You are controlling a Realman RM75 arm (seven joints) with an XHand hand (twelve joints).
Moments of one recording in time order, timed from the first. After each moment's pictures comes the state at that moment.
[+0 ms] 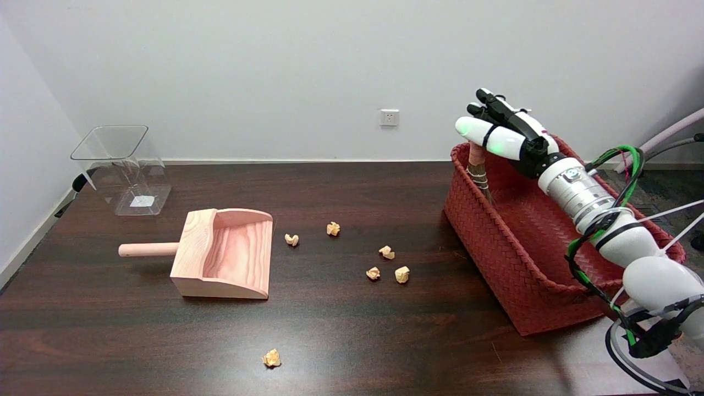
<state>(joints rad) -0.27 -0.86 -1.42 1.73 1.31 0.15 0.69</state>
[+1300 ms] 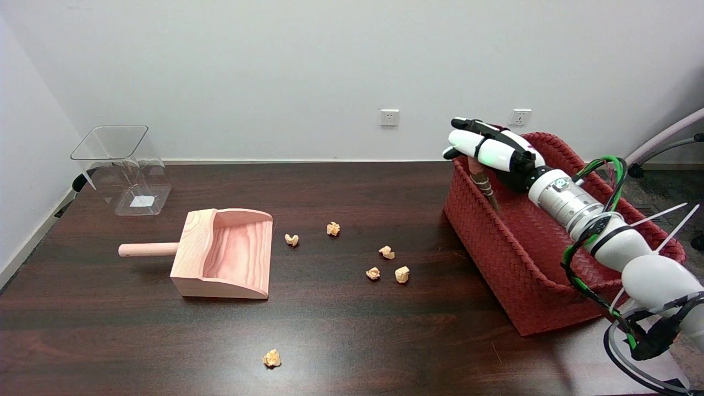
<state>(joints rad) -0.25 -0.86 -1.43 1.70 1.36 0.03 0.69</state>
